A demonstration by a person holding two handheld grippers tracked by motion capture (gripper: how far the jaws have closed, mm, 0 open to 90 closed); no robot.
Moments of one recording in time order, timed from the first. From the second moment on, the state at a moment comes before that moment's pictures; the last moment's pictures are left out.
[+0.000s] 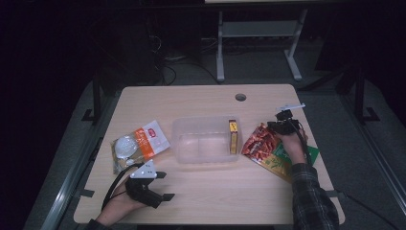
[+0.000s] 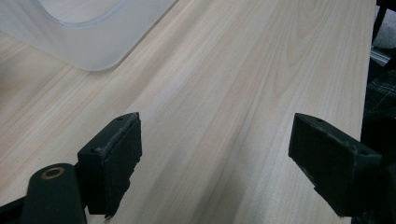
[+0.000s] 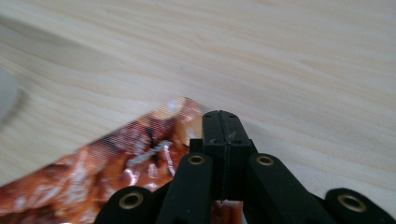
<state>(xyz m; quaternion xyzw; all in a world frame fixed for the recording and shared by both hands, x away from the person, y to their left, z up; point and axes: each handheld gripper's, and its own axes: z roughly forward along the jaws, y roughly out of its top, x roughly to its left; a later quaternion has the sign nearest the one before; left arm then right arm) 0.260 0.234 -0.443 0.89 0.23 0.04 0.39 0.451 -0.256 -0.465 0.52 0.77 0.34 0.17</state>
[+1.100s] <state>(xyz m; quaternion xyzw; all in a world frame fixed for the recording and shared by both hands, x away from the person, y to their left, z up) 0.259 0.232 -0.444 0.90 0.22 0.03 0.38 0.410 -0.224 -0.462 0.39 0.86 0.32 0.09</state>
